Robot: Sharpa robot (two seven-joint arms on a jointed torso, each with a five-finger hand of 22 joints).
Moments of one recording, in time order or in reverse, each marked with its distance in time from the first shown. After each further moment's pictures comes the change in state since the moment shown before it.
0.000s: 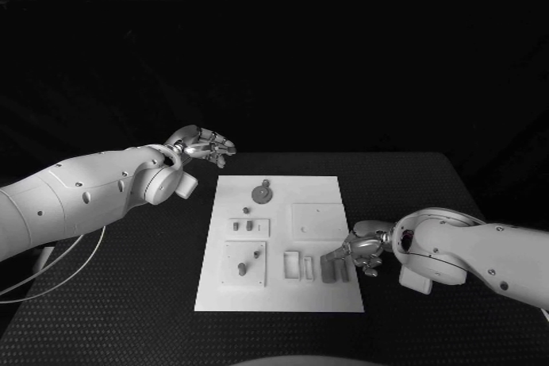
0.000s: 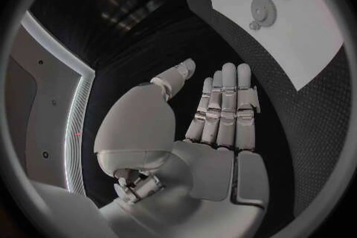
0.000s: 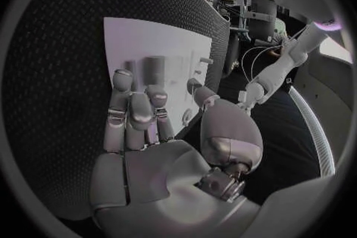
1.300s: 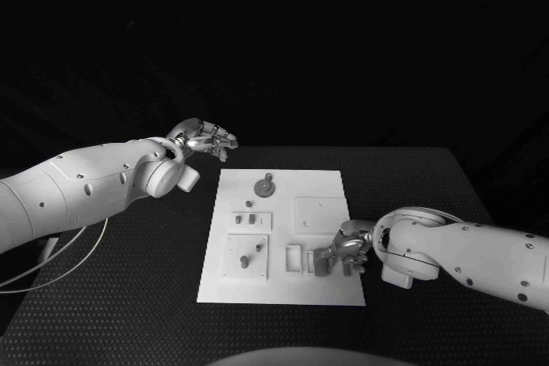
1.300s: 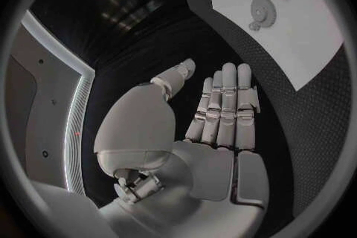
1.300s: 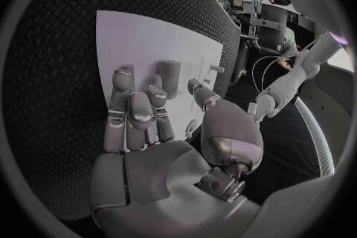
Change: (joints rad) left arm 0.000 -0.006 0.000 0.006 0.002 0.004 0.001; left_hand 0.000 0.000 -0.002 0.002 0.000 0.000 0.000 0.000 -0.002 0.000 0.000 0.000 0.000 0.000 0.000 -0.004 0.002 -0.009 0.000 0.000 0.000 0.002; right arm -0.036 0.115 -0.001 -0.079 -0.067 -0.009 -0.054; right_hand -0.007 -0.008 0.011 0.011 0.000 -0.015 0.007 -0.025 -0.014 0.000 0.007 0.000 -0.002 -0.004 0.011 0.000 -0.001 -0.012 -0.005 -0.003 0.004 0.000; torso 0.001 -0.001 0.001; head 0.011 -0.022
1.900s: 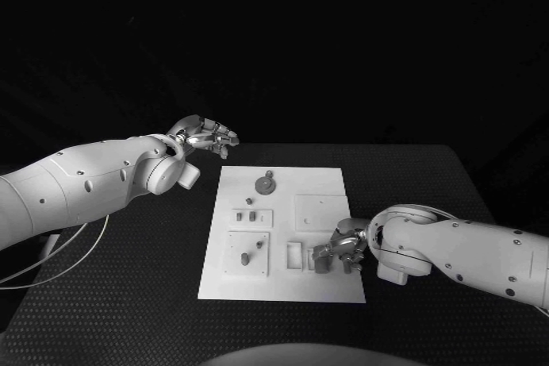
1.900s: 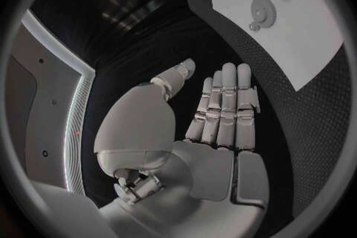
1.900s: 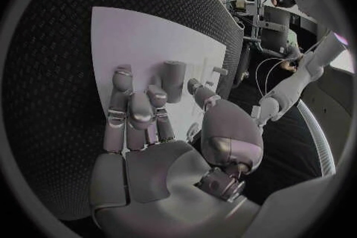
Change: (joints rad) left arm 0.000 -0.004 0.000 0.006 0.002 0.000 0.000; left_hand 0.000 0.000 0.000 0.000 0.000 0.000 0.000 0.004 0.000 0.000 0.000 0.000 0.000 0.000 0.000 0.000 0.001 0.009 0.000 0.000 0.000 0.001; right arm -0.007 0.040 0.000 -0.033 -0.007 0.016 -0.026; right_hand 0.006 0.006 0.009 -0.025 0.000 -0.001 -0.002 -0.009 -0.004 0.000 0.000 0.005 -0.002 0.000 0.000 0.000 -0.001 0.005 0.000 0.000 0.006 0.000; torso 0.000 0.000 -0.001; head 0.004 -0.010
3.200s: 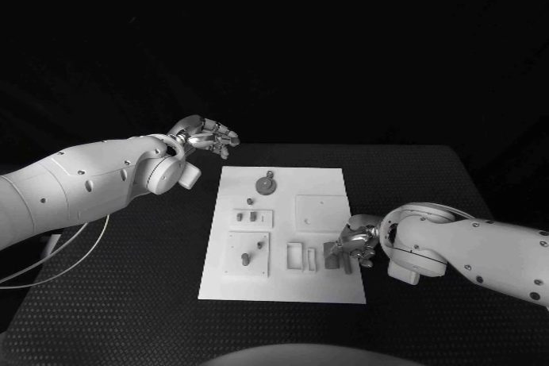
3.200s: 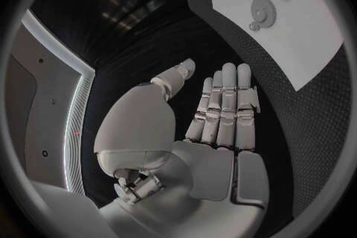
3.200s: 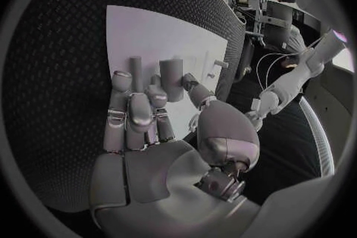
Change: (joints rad) left arm 0.000 -0.003 0.000 -0.001 0.002 0.000 -0.001; left_hand -0.004 0.004 0.000 0.000 0.000 0.000 0.000 0.000 -0.002 0.000 0.000 0.000 0.000 0.000 0.000 0.000 0.003 0.000 0.000 0.000 0.000 0.001; right arm 0.031 -0.068 0.000 0.063 0.000 -0.041 -0.018; right_hand 0.027 0.157 -0.003 -0.191 0.000 0.030 -0.009 -0.010 -0.003 0.007 0.000 0.015 -0.014 0.004 0.003 0.021 0.016 0.000 -0.001 0.002 0.027 0.000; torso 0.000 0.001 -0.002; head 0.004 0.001
